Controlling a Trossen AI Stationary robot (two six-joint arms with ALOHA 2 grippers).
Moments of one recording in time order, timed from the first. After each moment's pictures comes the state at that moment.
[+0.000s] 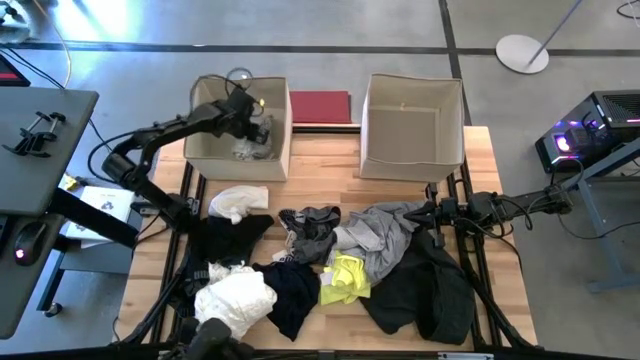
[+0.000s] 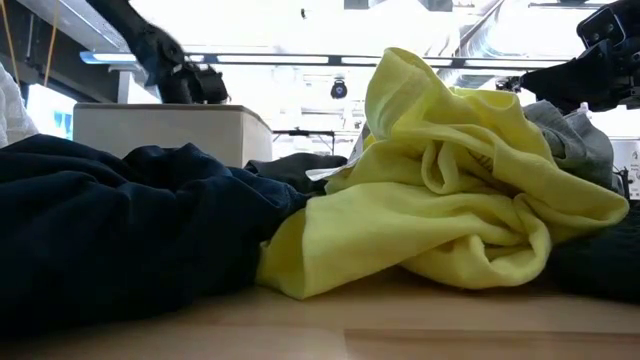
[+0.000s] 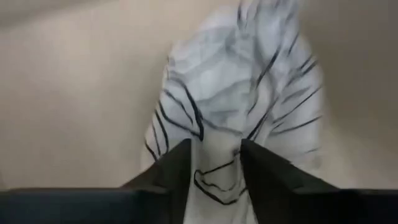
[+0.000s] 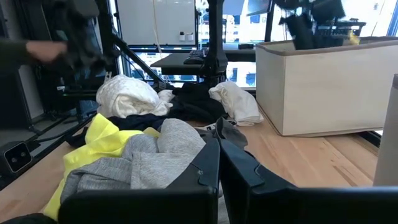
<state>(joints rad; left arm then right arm) 0.93 1.52 1.06 -0.61 -0.11 -0.23 0.23 0.03 0.03 -0.01 0.20 0.00</state>
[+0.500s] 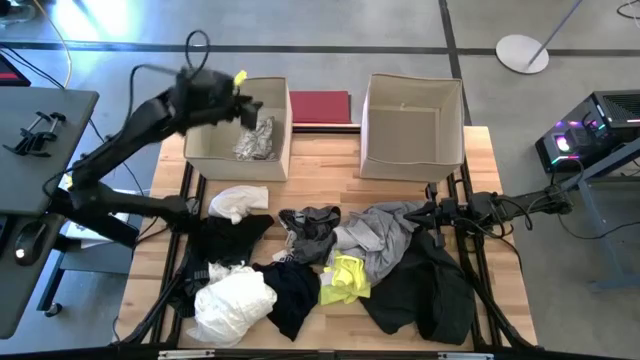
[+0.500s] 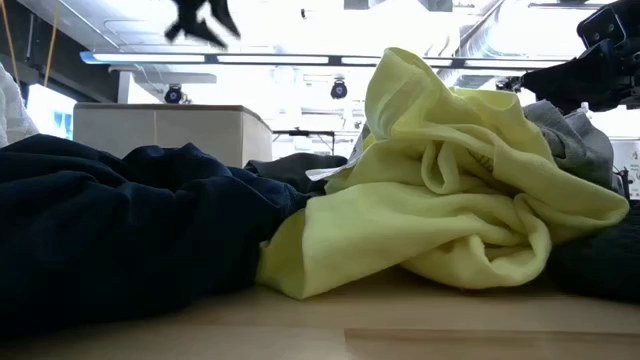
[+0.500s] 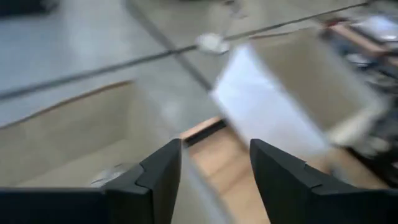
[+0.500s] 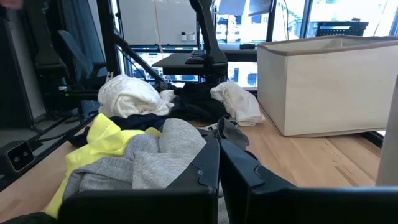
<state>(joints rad) 0.56 1.14 1.41 -0.73 -0.17 -0.31 0.23 0.03 0.03 -0.01 0.19 0.00</state>
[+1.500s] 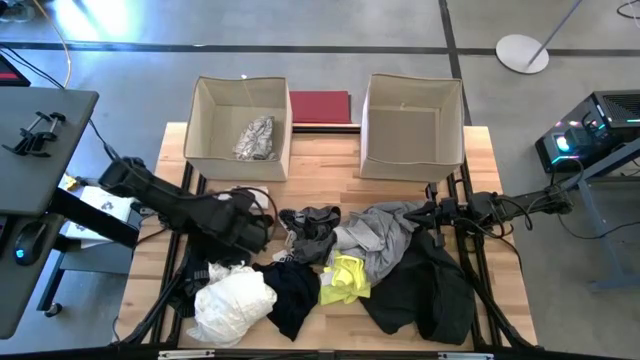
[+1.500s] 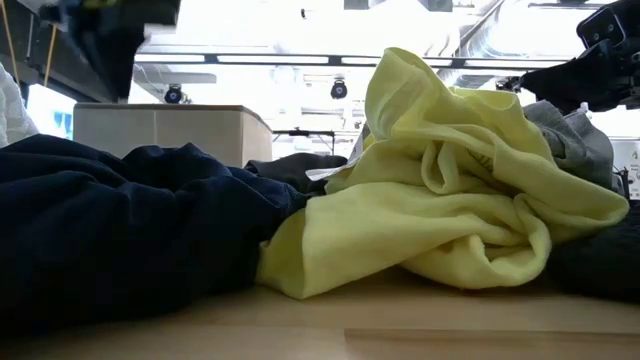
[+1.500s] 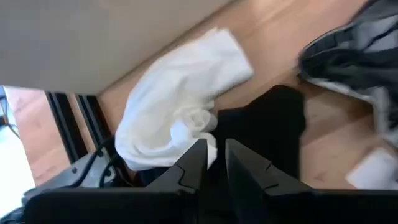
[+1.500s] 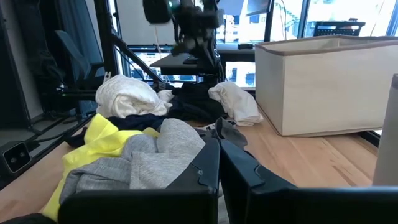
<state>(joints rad) -0.38 1.49 1.21 -1.53 -0.47 -1.43 0.23 0.03 0.03 -0.01 0.20 0.00</state>
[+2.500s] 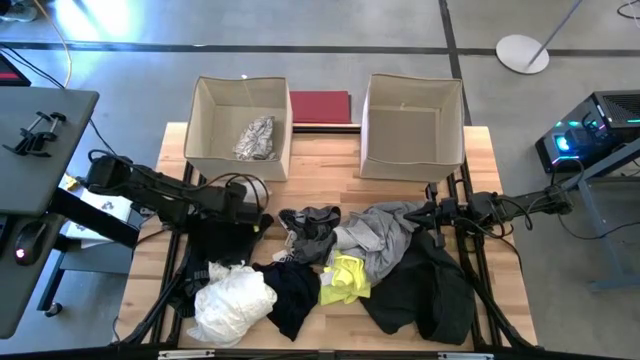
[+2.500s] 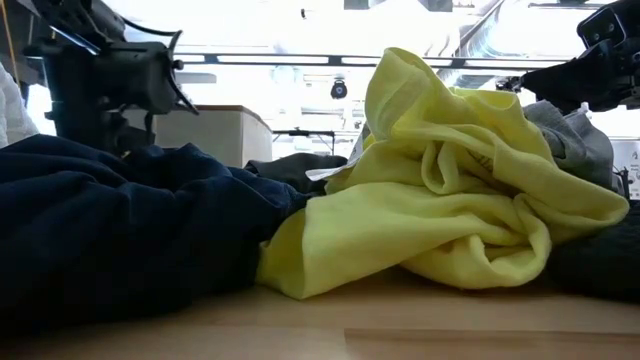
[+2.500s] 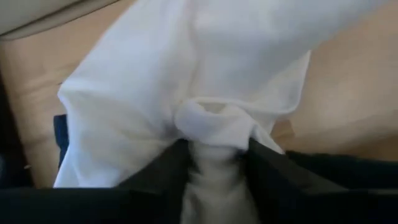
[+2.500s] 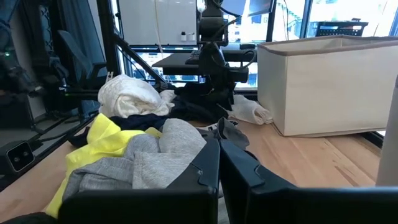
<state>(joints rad) -0.05 1.36 0.54 -0.81 -0.34 -1.27 0.23 0.03 0.03 -0.01 0.19 0.00</state>
